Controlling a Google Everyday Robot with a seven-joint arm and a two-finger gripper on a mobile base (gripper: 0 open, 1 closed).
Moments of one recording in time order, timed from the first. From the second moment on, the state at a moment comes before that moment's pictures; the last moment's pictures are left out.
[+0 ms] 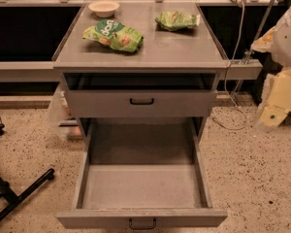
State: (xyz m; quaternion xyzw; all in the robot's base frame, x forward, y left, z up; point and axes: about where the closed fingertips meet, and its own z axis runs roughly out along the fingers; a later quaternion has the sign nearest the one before) arm 0.438 -0.217 0.976 -0.60 0.78 -0.03 0.16
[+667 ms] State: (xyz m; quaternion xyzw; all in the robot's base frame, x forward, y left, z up) arm 0.430 -0.212 0.960 -0.59 0.79 -0.03 0.15
